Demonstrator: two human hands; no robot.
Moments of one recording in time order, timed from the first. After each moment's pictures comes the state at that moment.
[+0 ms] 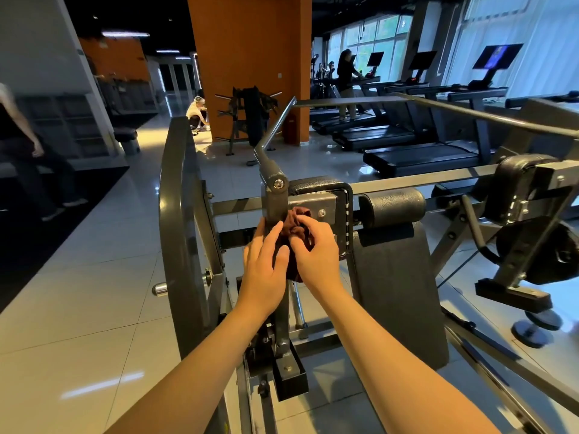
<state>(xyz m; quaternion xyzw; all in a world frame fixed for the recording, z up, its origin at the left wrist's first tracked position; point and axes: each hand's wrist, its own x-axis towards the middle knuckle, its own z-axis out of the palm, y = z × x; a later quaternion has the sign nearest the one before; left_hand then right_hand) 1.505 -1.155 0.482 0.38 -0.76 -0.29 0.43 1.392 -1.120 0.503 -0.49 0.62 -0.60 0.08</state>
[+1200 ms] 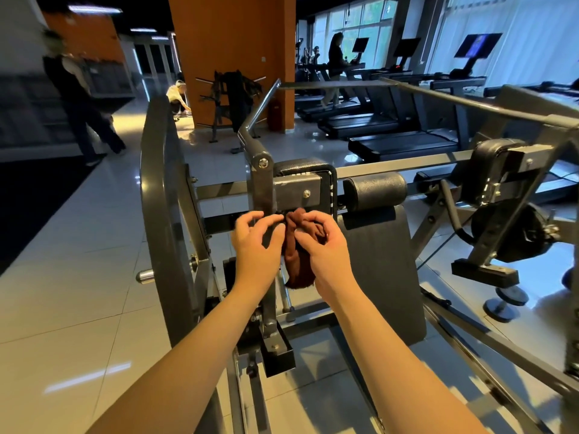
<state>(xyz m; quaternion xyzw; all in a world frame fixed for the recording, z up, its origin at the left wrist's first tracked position) 1.493 -1.139 0.489 0.38 -0.72 -0.31 0.49 1.383 -1.062 0.499 -0.39 0.50 -0.72 0.28</state>
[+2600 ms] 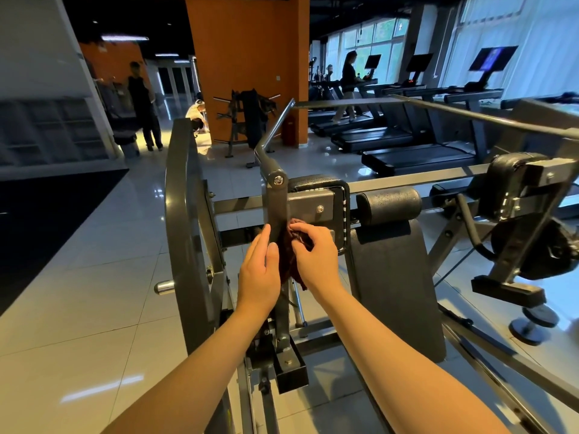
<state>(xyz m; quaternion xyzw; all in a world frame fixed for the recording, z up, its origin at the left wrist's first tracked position) 1.515 -1.139 0.479 0.39 -0.71 -0.35 0.47 1.398 -1.106 0.498 -0.49 0.63 -0.60 0.08</state>
